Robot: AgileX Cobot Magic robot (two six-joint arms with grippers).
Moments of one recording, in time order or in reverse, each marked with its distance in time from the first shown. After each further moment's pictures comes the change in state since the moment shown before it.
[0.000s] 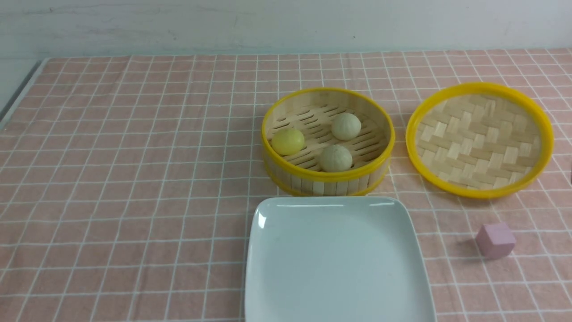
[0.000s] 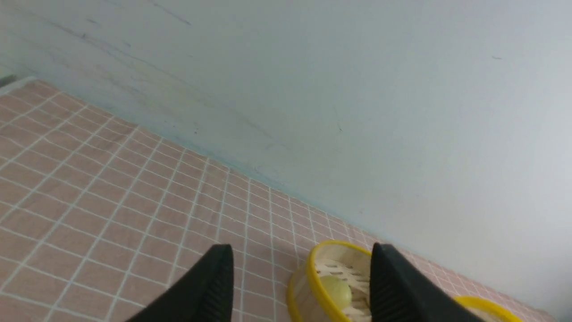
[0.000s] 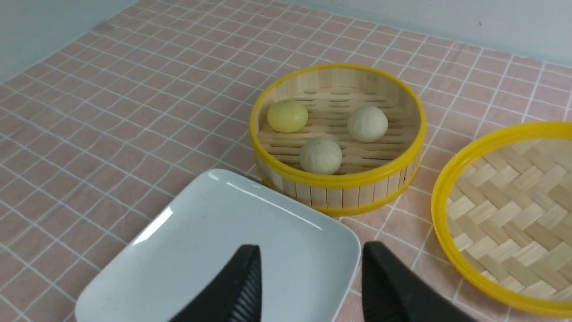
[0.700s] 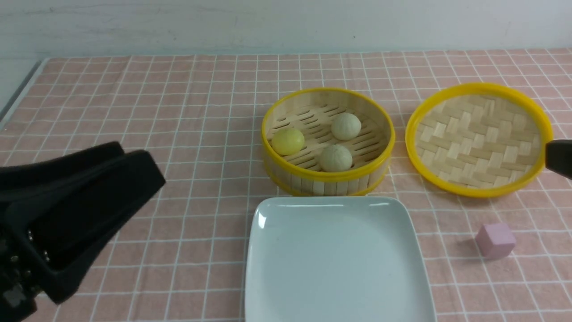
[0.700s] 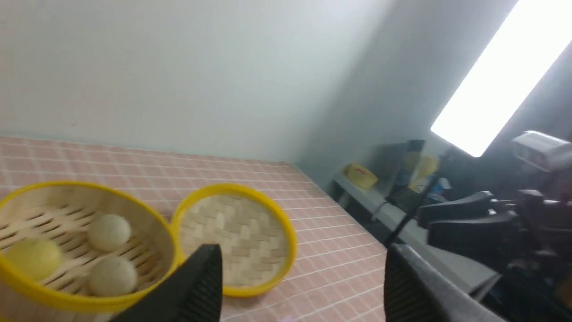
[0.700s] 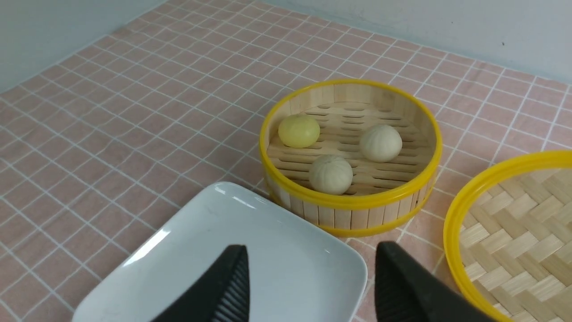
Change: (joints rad) right arm 0.000 0.065 -0.004 0.091 -0.028 -0.126; left arm 0.000 0.487 -0.187 -1.079 0.406 1.080
